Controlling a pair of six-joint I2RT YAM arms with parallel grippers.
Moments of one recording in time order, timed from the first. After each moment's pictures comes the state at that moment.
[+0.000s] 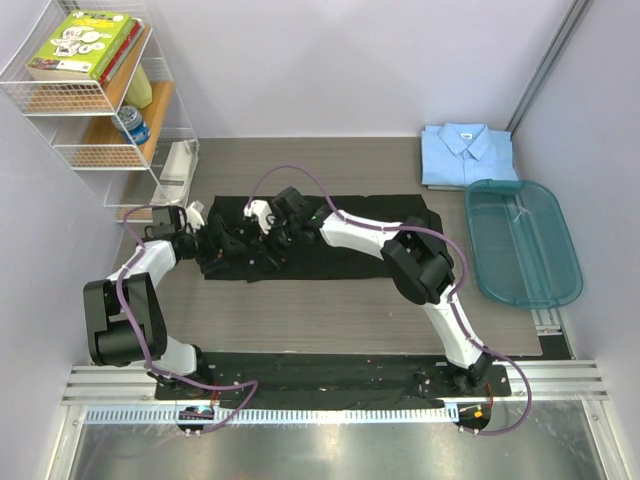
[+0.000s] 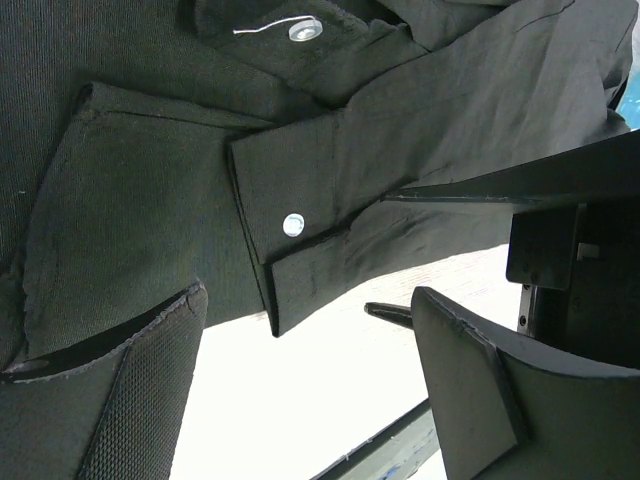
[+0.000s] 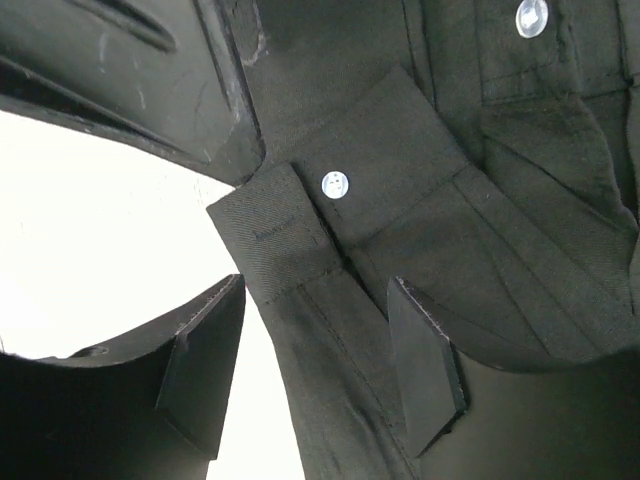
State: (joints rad) left arm 0.18 1.47 0.78 -0.33 0.66 -0.37; right arm 0.85 2.24 1.71 -0.25 -0.52 -0.14
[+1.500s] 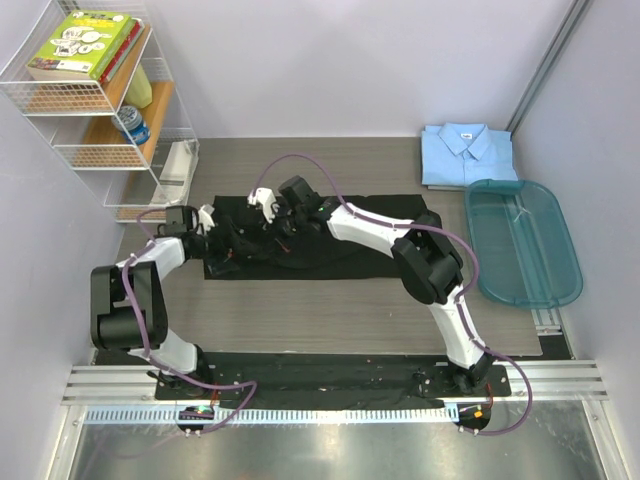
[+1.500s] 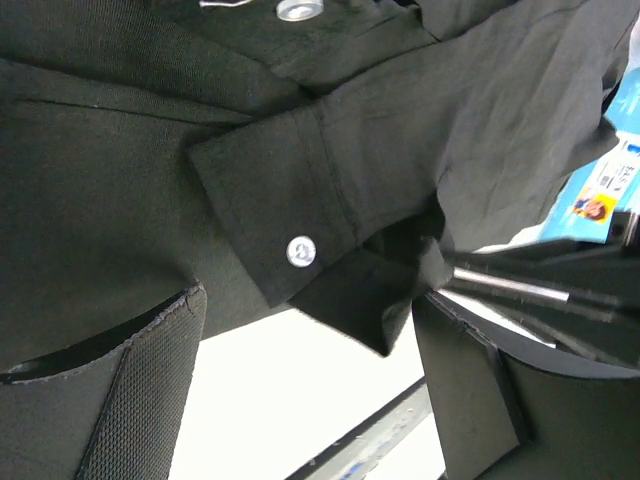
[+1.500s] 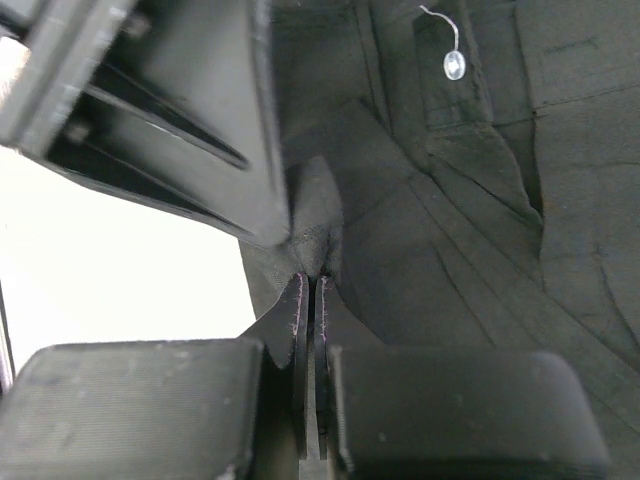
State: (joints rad) left arm 0.11 1.54 0.78 -0.28 0.66 -0.48; right arm 0.82 2.19 1.71 -0.26 -0.51 -0.16
